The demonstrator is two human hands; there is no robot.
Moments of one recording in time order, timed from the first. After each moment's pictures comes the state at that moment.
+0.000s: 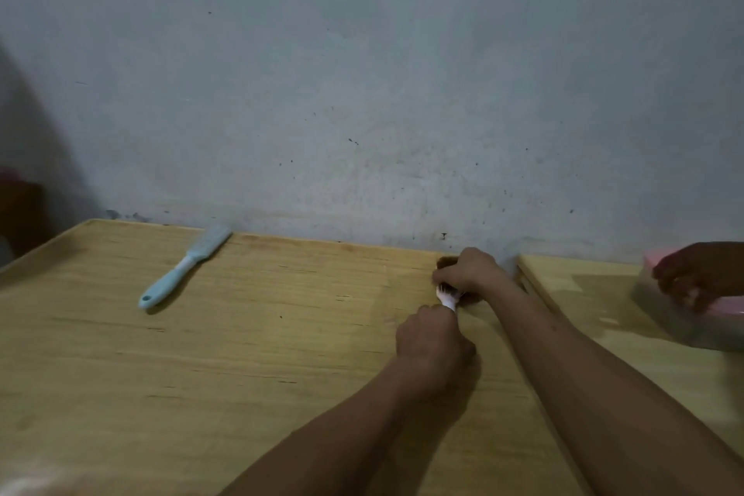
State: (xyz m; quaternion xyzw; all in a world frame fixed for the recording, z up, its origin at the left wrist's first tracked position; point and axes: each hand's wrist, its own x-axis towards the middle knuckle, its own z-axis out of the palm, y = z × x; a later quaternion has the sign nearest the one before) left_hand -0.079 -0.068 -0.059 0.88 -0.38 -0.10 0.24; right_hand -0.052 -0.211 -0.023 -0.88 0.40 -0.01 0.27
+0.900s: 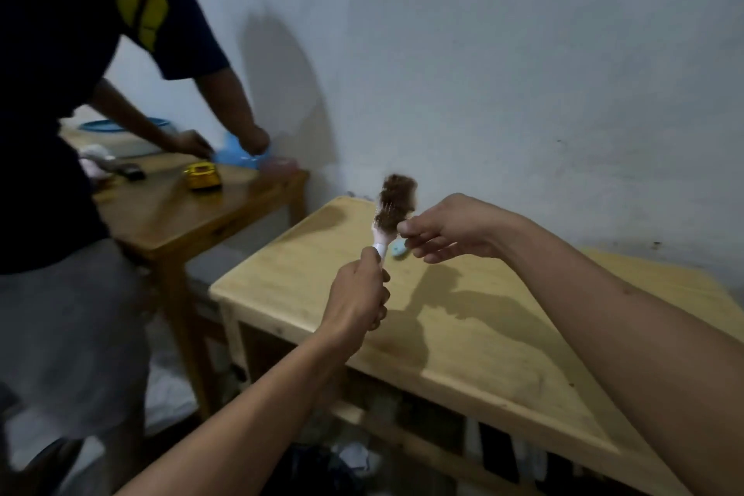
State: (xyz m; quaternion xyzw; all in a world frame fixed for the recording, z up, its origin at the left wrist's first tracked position) left_hand -0.035 0.283 -0.034 0.72 0.01 -0.06 0.69; right_hand -0.001 0.112 0.044 -0.83 0.04 0.10 0.54
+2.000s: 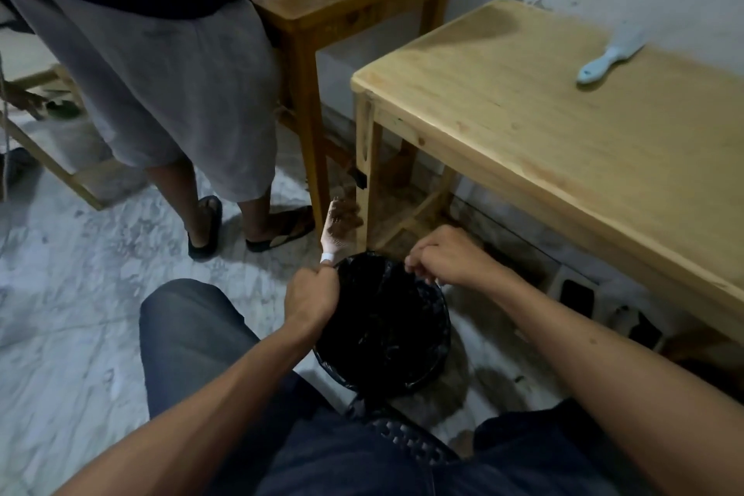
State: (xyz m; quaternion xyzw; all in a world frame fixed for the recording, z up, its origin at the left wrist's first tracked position) left_hand -0.139 0.481 -0.256 0.80 0.34 -0.04 0.48; right_hand -0.060 0.285 -0.215 -0.89 -0.03 0.28 0.36
